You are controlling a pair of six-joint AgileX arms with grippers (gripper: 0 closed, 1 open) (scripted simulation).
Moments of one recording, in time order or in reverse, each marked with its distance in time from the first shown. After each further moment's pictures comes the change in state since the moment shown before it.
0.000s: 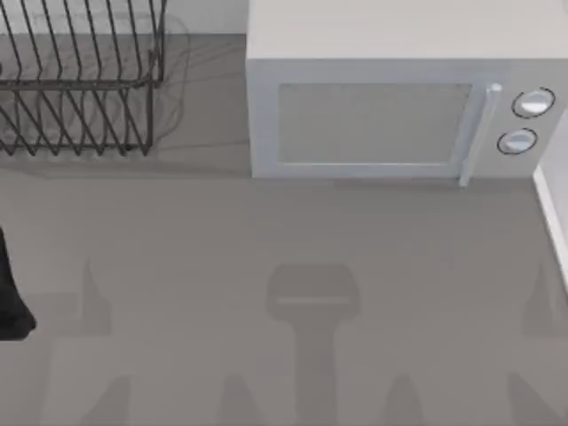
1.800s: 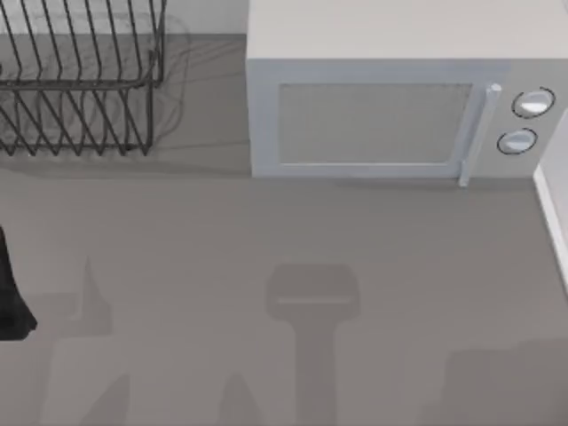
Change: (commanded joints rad) left arm 0.000 0.000 0.000 0.000 0.000 0.000; right arm -0.308 1.339 0.839 -1.056 0.005 -2.053
